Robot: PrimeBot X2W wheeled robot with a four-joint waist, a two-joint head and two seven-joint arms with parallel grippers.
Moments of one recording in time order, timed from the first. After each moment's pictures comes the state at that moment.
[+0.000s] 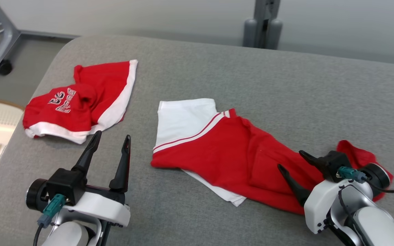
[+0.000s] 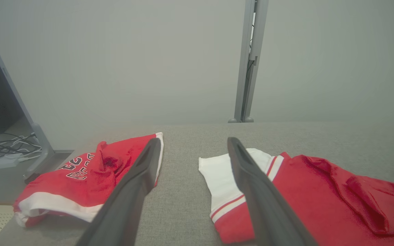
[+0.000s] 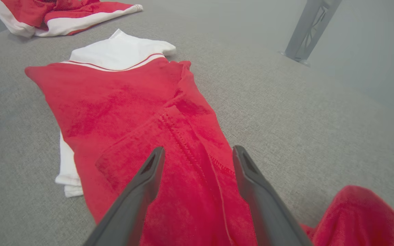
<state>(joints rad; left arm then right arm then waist) -0.20 0.41 -0.52 0.03 -0.55 0.26 -0.24 -0.25 -0.29 0.40 0.20 0.25 0.13 0.17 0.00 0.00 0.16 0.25</state>
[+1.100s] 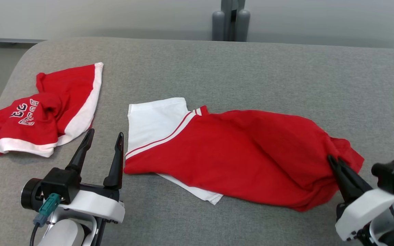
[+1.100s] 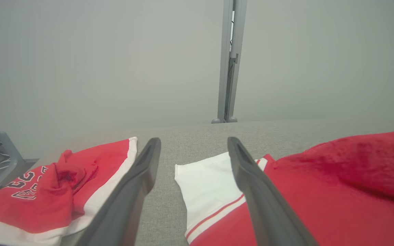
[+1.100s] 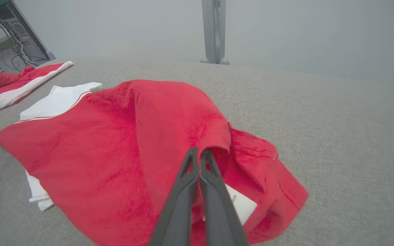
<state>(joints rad) -0.20 0.35 -0.44 0.10 -0.49 0.21 -0.26 -0.05 -0.23 0.09 -0.04 0.32 0.13 0.21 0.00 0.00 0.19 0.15</state>
